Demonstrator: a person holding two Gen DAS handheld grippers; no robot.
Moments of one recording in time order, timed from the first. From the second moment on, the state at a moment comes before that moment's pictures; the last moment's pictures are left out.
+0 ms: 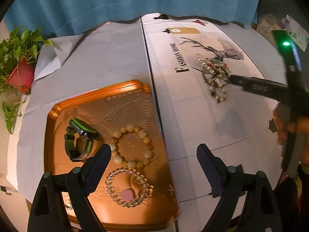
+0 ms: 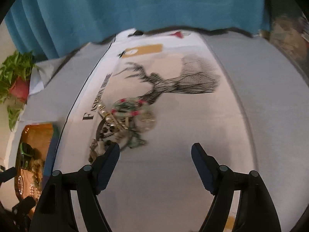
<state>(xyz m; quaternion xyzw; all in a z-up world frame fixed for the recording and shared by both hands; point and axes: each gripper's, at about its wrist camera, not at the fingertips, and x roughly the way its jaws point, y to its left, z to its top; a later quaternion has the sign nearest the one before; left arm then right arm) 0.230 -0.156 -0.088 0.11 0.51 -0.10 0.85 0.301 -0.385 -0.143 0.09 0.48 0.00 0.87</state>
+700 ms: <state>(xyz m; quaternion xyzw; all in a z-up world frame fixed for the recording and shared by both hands) 0.221 -0.223 -0.092 0.11 0.51 -0.18 0.83 0.177 -0.506 -0.127 0.08 0.48 -0.08 0.87</state>
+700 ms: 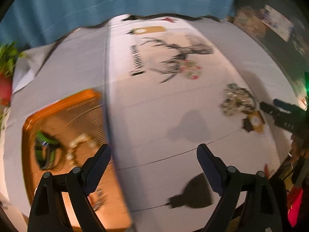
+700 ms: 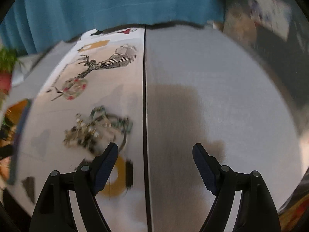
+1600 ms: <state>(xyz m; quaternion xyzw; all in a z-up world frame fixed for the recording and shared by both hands) 0.308 -0.323 -0.105 0.13 0.49 -0.21 0.83 0.172 -0.507 -0.135 0.09 0.45 -0.03 0.89</state>
